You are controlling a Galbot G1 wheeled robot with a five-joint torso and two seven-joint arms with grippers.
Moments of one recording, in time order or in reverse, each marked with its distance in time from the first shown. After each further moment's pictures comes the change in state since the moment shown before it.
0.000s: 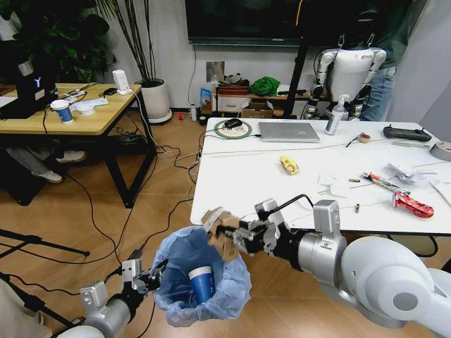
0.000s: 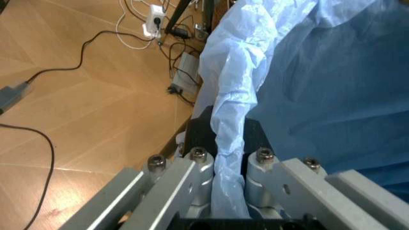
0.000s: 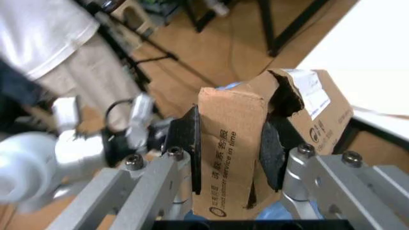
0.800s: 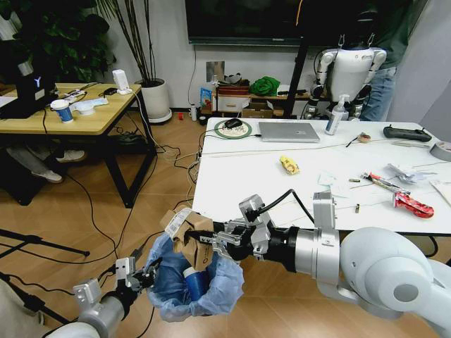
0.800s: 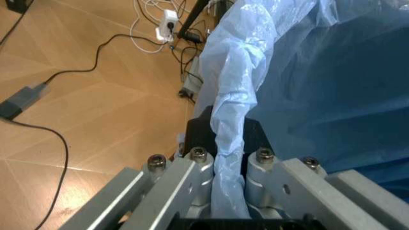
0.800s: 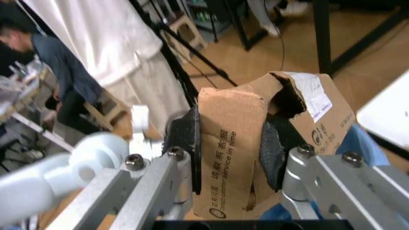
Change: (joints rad) left arm -0.004 0.013 -0.030 0.010 -0.040 -0.003 -0.029; right arm 0.018 0.010 -0.005 -0.004 -0.052 0.033 -0.199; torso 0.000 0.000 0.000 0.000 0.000
